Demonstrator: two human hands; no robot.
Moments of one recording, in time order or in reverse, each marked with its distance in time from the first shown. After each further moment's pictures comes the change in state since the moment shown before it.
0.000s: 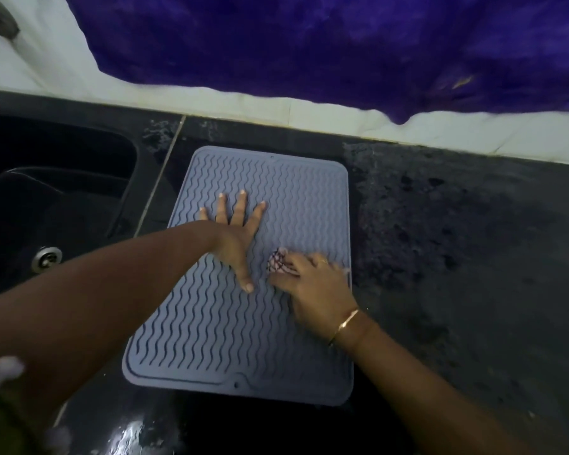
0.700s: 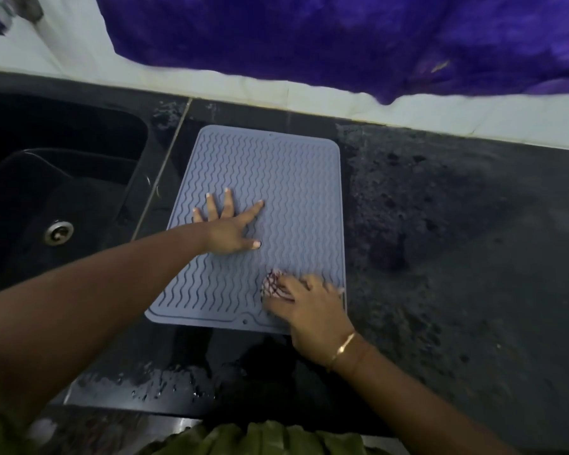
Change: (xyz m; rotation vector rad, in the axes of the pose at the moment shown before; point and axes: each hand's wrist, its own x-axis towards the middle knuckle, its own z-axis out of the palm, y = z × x) left_hand -0.021 -0.004 0.069 -0.313 0.213 0.059; right_hand -0.088 -0.063 0.002 -0.079 -0.094 -0.021
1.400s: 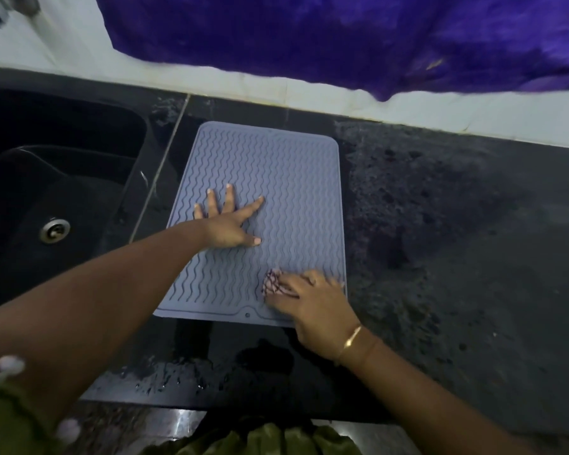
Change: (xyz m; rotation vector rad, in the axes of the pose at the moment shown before) left_hand 0.008 -0.010 0.008 -0.107 0.060 0.023; right_hand -0.007 0.001 0.009 0.049 0.045 -0.050
